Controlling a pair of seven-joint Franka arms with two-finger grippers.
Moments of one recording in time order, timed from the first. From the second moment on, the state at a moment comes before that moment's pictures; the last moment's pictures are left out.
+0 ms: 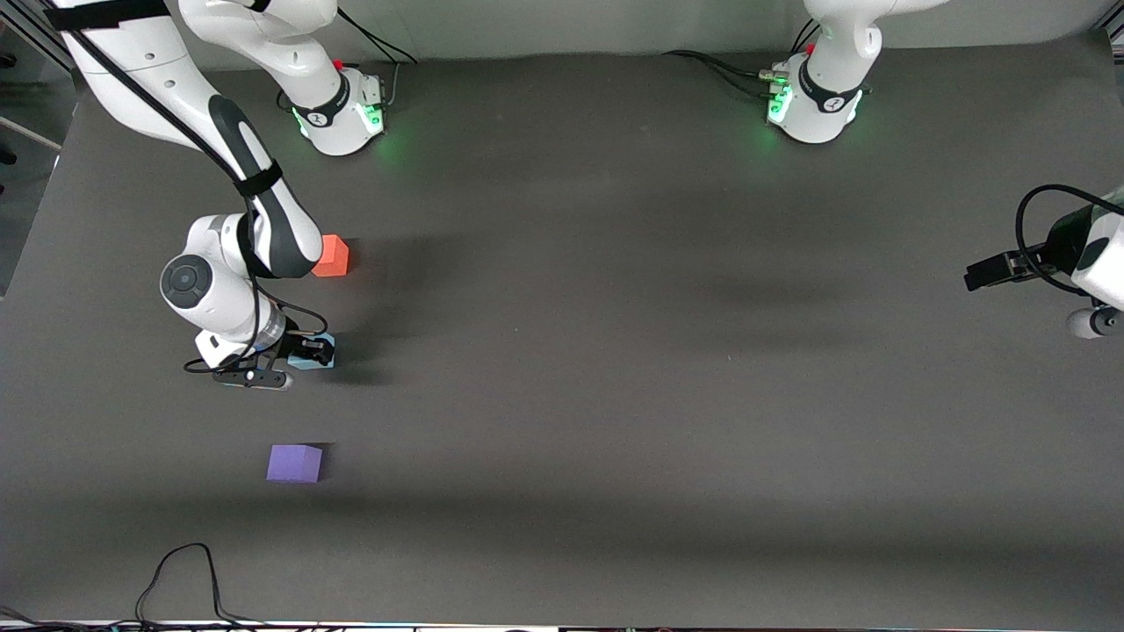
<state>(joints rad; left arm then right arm) 0.14 0.10 -0.11 -1.60 0.03 1.56 -0.15 0.14 0.38 -0.09 -2.23 0.03 2.62 0.15</state>
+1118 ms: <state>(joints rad) 0.14 0.10 -0.11 -1.60 0.03 1.56 -0.15 0.14 0.33 -0.09 -2.19 0.04 2.62 0.14</state>
